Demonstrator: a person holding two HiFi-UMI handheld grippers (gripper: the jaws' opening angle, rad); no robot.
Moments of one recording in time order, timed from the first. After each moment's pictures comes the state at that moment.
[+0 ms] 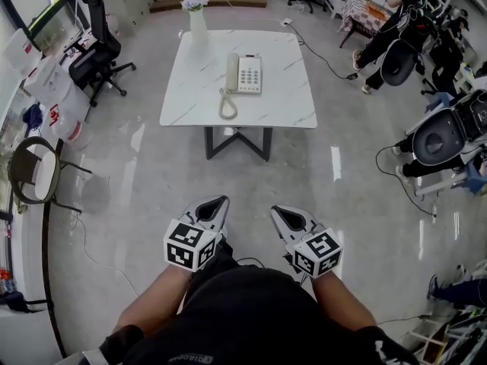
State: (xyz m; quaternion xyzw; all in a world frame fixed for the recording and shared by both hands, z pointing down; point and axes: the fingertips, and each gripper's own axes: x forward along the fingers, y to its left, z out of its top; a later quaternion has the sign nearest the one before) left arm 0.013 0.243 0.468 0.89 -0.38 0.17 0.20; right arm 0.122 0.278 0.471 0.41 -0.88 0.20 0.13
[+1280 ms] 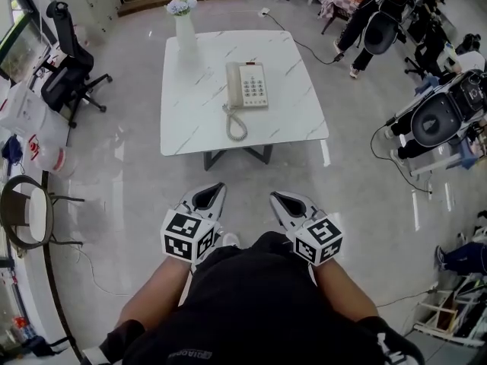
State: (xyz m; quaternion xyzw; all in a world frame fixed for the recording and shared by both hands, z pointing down) left arm -0.072 0.071 0.469 0.91 -0.33 0.16 0.19; right arm 0.034 0.120 0.469 0.47 -0.85 0.20 0.13
